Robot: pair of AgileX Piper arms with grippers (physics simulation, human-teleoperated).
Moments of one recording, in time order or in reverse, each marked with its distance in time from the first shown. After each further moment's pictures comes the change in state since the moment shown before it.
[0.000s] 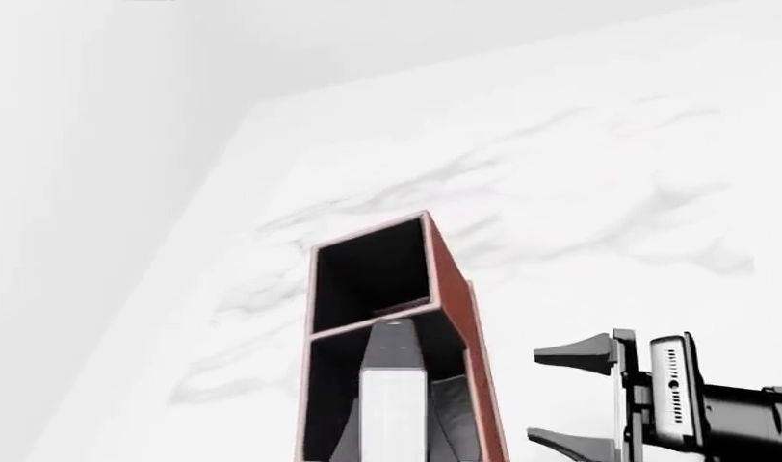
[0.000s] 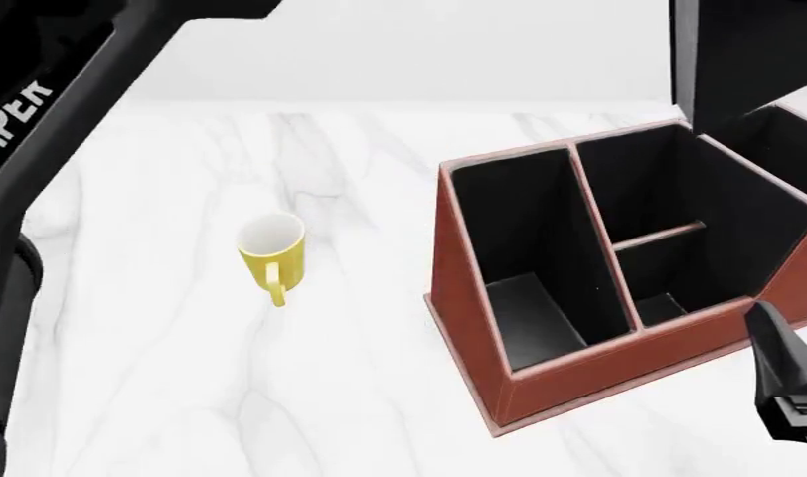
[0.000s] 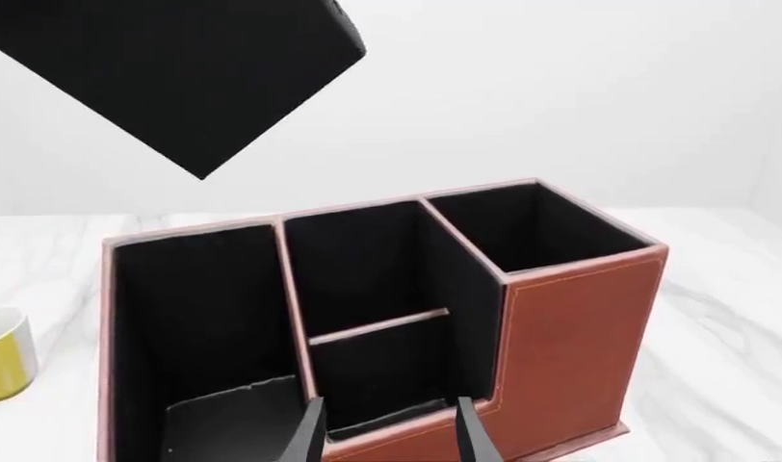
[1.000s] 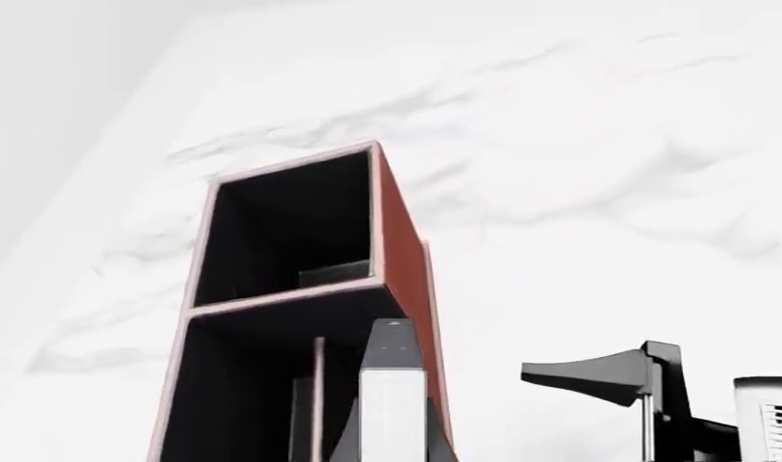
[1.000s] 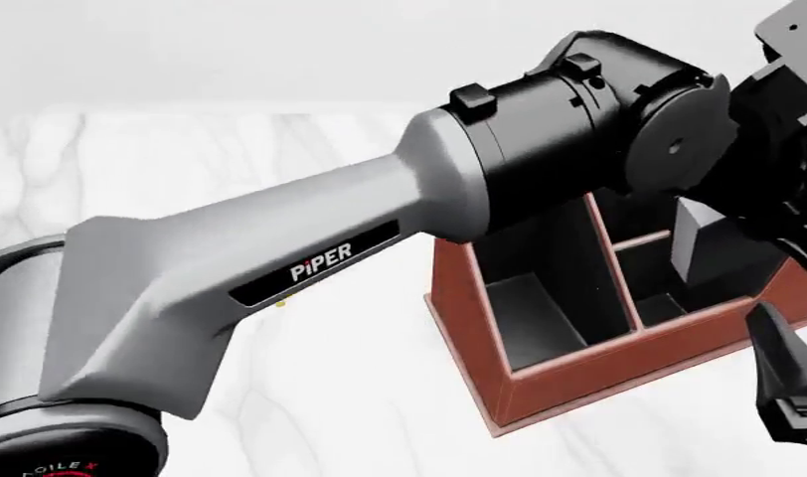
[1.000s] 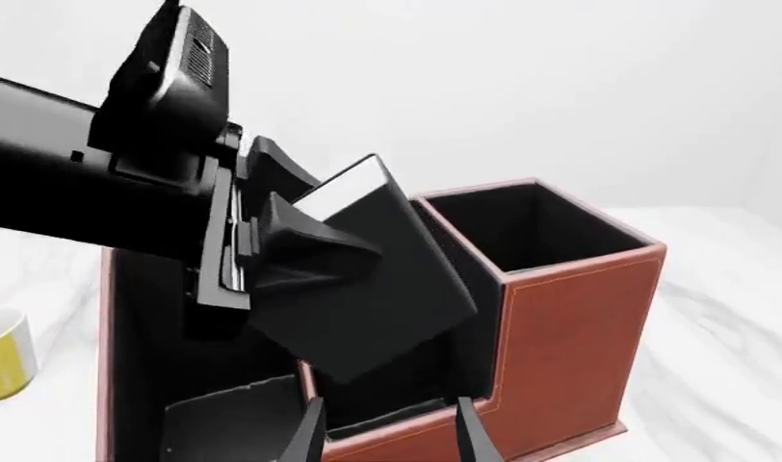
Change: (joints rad) left arm -0.009 0.158 0.328 -0.364 -0.122; right arm -0.002 -0.013 0.000 0.011 -0.002
